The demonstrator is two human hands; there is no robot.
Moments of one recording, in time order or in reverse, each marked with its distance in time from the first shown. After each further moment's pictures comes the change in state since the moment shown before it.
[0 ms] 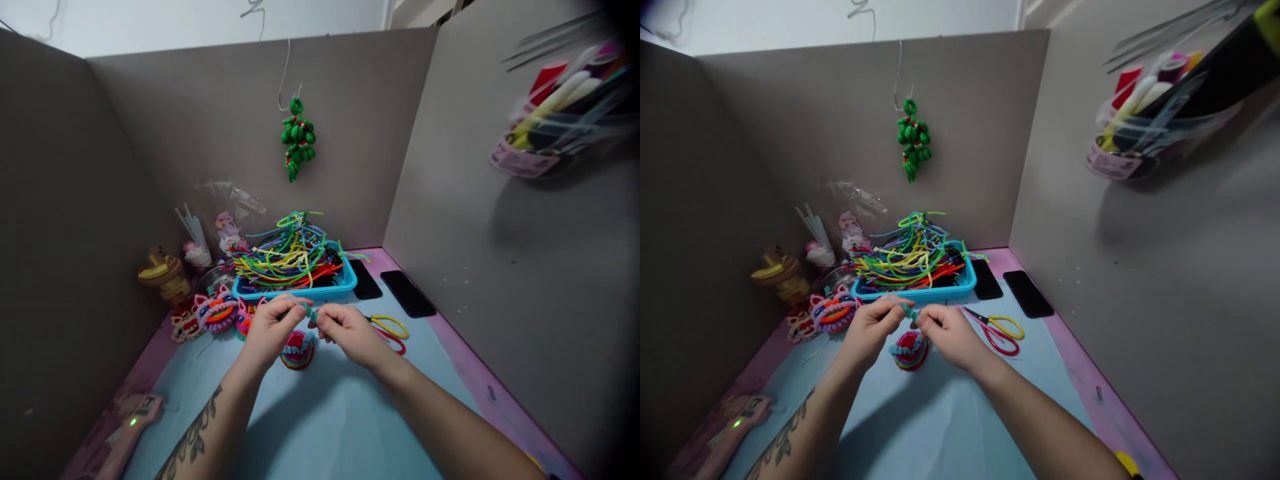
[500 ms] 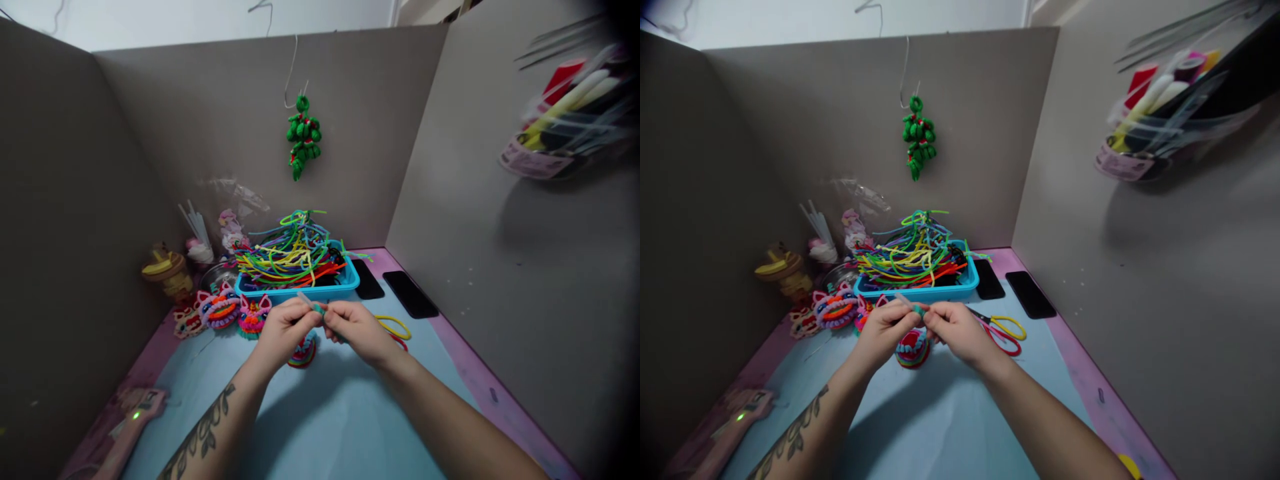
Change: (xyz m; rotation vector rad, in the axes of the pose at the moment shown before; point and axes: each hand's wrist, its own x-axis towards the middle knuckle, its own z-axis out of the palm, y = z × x) left_hand -0.002 0.004 0.007 0.103 -0.093 0.105; right_hand 0.001 0.006 -0.004 0.180 -0.026 0.000
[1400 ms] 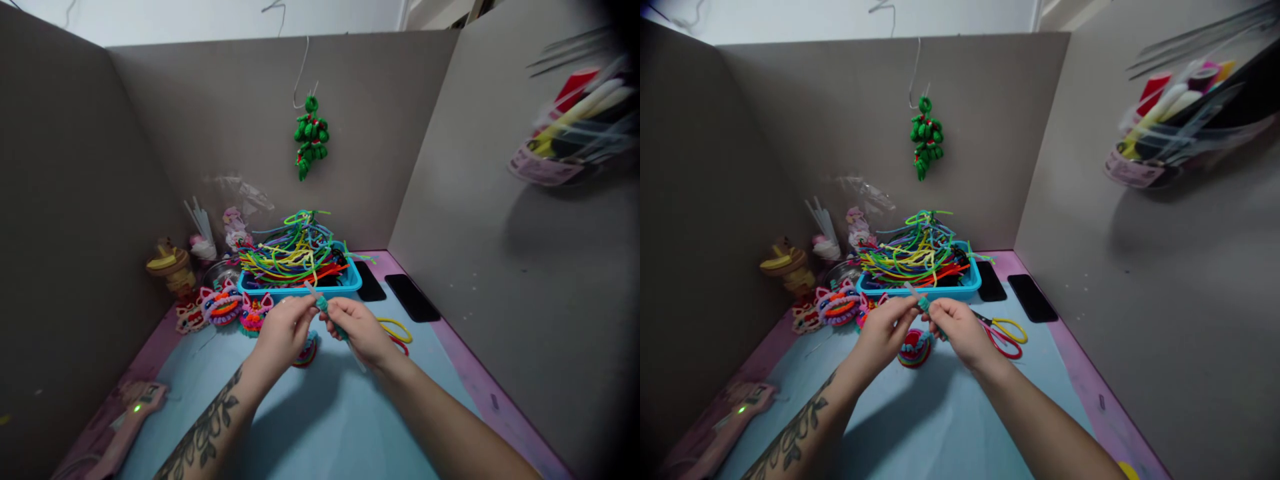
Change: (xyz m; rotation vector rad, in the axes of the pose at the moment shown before) left_hand -0.007 -0.001 -0.001 0.381 0.076 0.110; right_hand 0.004 0.009 0.007 0.192 0.129 0.068
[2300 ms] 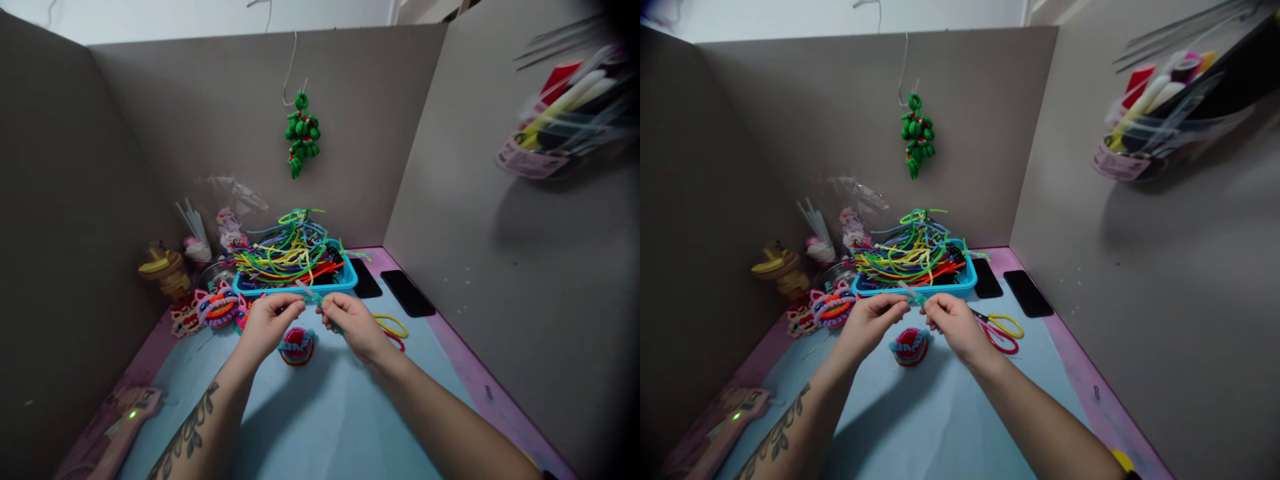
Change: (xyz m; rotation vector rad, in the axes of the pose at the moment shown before) left_hand 0.010 -0.008 -0.009 -0.382 -0.001 -0.378; right_hand 0.003 -0.002 -0.001 -0.098 0.078 -0.046
